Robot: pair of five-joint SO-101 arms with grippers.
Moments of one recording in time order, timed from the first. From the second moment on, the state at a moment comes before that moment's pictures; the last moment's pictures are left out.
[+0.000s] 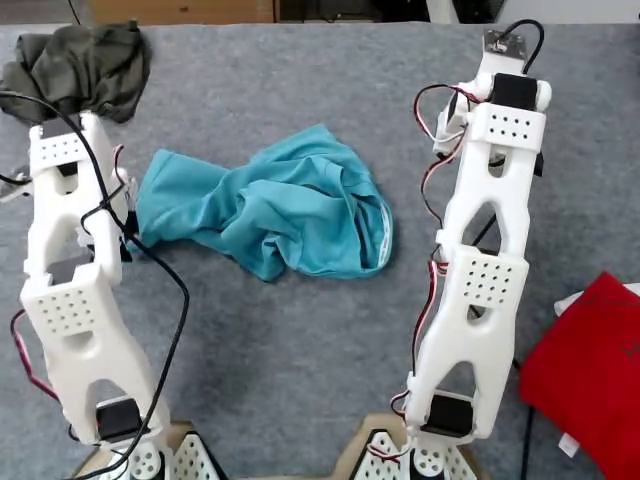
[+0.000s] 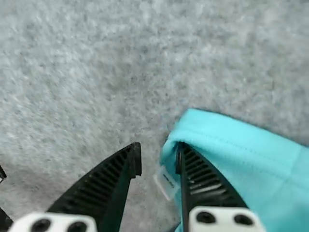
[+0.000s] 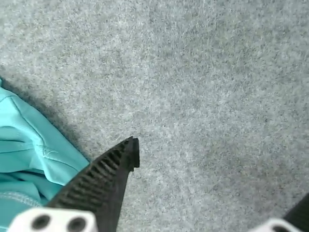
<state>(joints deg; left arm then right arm) -19.6 38.0 -25.0 98.2 60.4 8.2 54.1 -70.3 101.1 -12.6</state>
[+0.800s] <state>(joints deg) -19.6 48.6 -57.3 99.4 52.2 8.2 54.1 -70.3 101.1 -12.6</state>
